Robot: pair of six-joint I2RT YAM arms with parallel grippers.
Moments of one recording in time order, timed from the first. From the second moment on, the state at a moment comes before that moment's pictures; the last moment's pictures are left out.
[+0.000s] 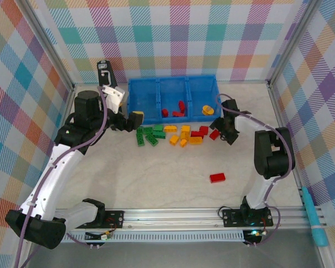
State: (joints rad) left arm -0.30 1.11 1.25 -0.58 0.34 0.10; right arm 0.17 1.81 1.17 -0.57 -0.02 0.87
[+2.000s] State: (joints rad) left arm -0.30 1.12 1.25 -0.58 0.32 0.11; right arm 0.50 1.84 1.64 -0.29 0.07 -0.07
